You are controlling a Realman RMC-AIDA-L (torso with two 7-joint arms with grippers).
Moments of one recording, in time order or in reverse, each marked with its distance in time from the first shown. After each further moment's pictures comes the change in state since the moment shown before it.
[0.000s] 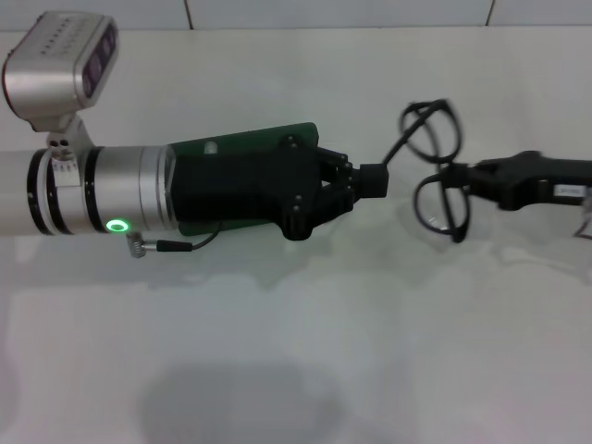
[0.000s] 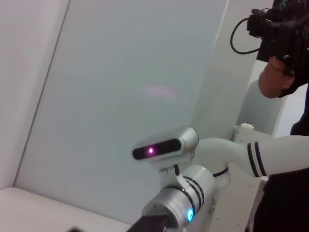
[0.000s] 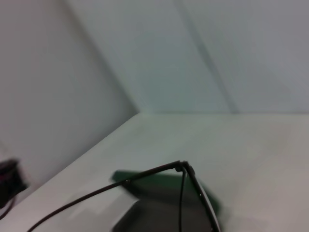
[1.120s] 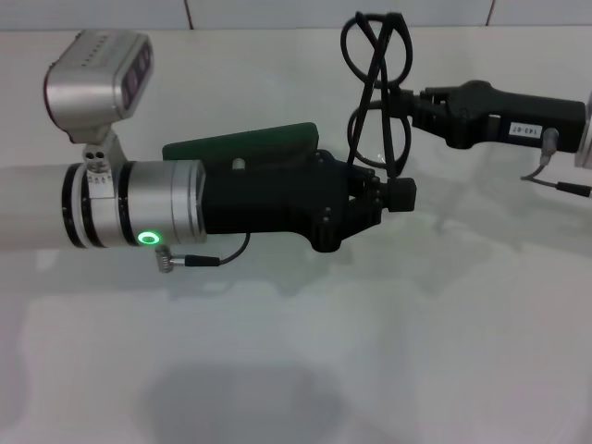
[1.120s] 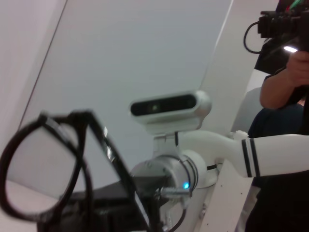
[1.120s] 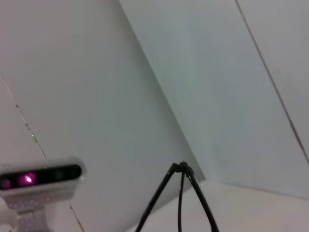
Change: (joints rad) left arm -0.034 -0.012 0.001 -0.100 0.000 -0.039 0.010; right arm 0.078 0.044 -0.012 0.004 0.189 -0.070 -0.082
